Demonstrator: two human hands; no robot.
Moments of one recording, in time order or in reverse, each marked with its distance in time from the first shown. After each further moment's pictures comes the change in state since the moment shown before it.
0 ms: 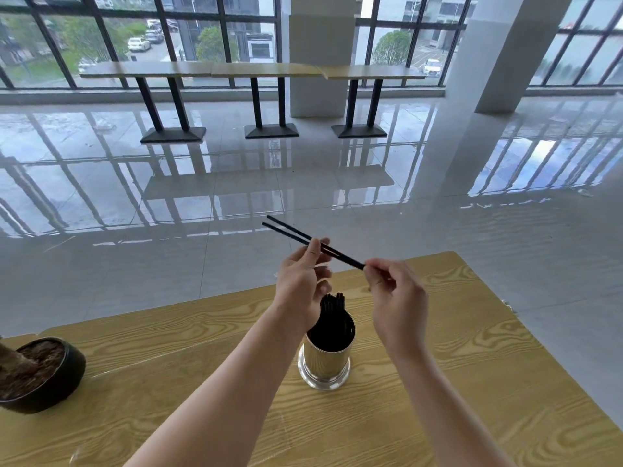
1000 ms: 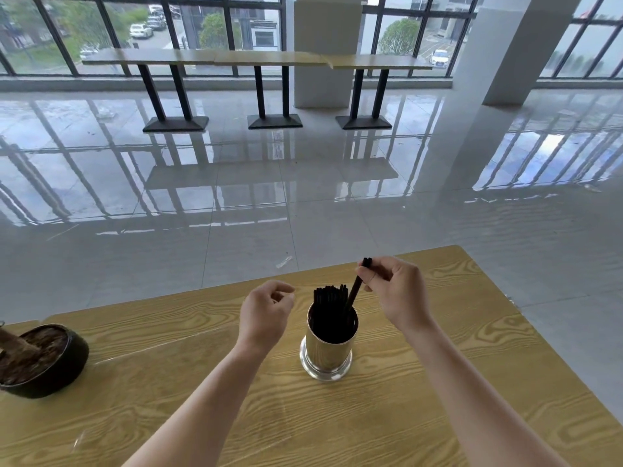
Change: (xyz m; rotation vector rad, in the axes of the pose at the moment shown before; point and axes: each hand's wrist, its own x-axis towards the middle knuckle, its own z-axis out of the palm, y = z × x) left_hand 0.011 -0.038 -0.106 1.001 0.186 0.373; right_hand 0.020 0.036 0.008 0.083 -0.329 0.224
